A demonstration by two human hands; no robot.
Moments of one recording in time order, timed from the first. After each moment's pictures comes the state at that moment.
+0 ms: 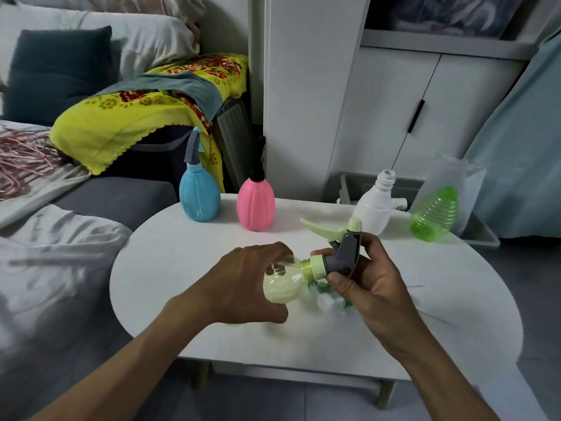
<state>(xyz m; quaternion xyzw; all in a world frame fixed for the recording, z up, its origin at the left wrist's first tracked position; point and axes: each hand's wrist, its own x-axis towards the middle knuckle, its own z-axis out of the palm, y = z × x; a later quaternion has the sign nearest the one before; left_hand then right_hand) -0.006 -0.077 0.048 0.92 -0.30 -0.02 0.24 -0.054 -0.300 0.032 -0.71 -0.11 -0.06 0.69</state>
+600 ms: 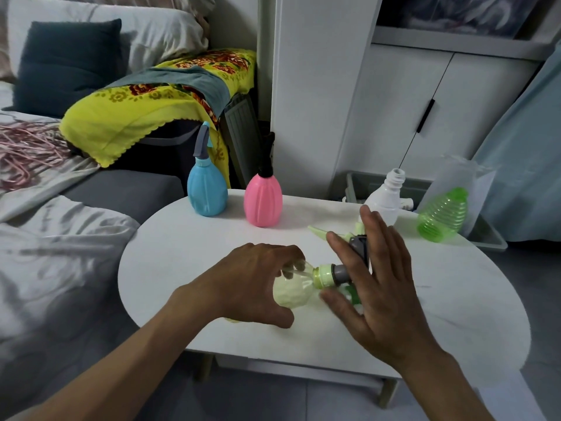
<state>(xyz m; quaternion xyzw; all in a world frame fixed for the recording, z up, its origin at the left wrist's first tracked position) -0.010 -0.075 0.058 0.92 -0.33 -0.05 0.18 -0.058 -0.296 0.032 -0.90 -0.24 -0.33 0.13</state>
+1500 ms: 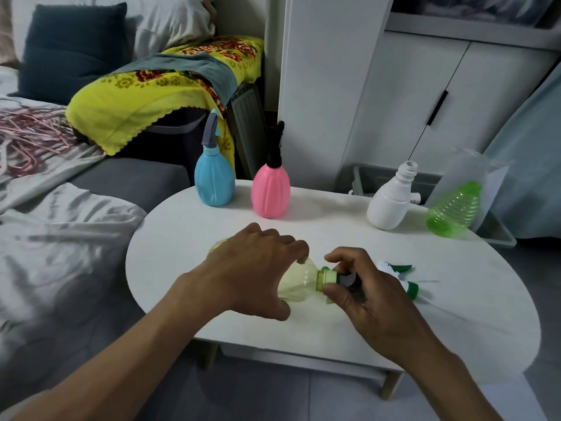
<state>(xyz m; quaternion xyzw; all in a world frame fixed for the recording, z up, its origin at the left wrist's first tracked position) -0.015 -0.069 0.065 0.93 -0.36 0.02 0.04 -0.069 -0.285 0.031 -0.88 -0.20 -0.09 0.41</state>
